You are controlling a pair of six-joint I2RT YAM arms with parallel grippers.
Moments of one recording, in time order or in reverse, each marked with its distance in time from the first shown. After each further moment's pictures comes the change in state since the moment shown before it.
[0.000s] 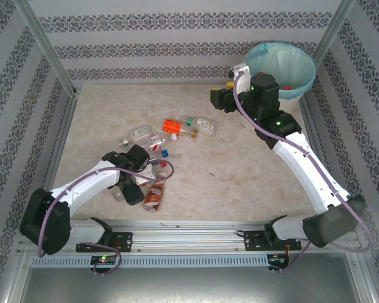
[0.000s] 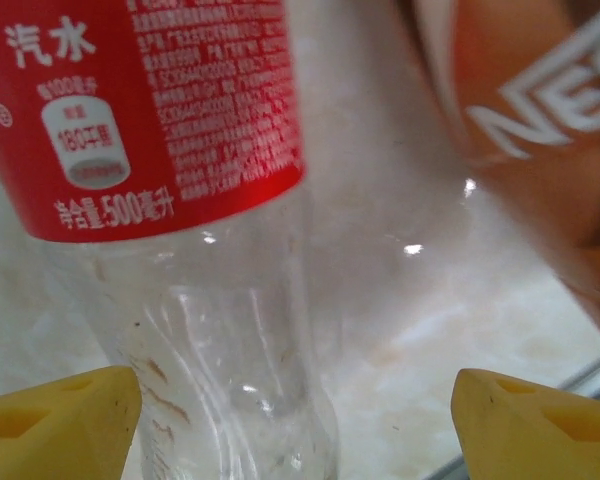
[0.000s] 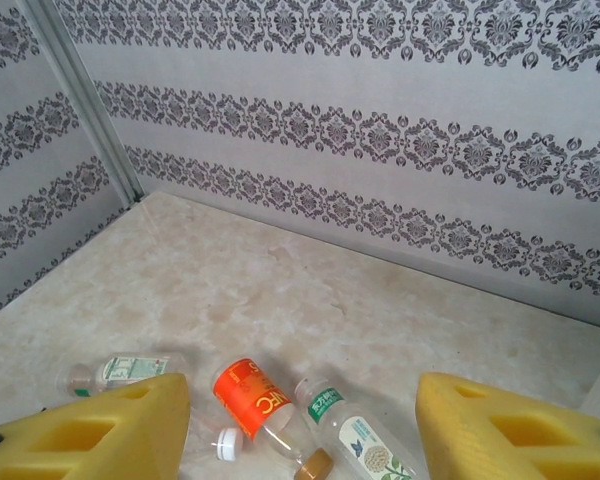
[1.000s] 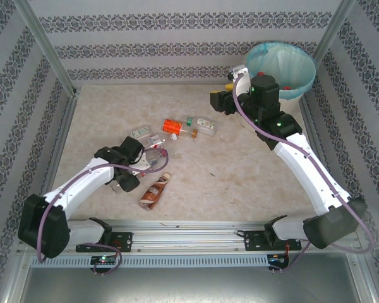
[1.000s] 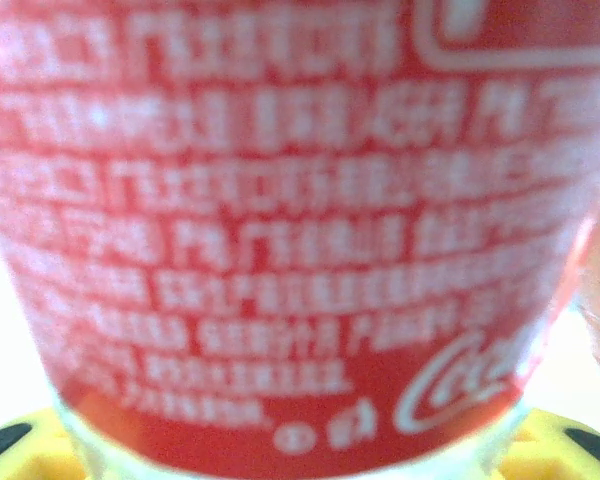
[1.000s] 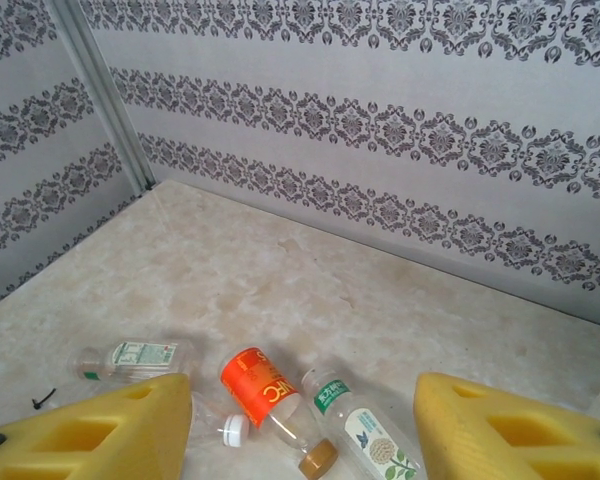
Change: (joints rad) left arm 0.063 -0.077 0.083 -0.014 -0.050 -0.046; right arm 0.000 -0.011 -0.008 -0.010 -0.038 -0.018
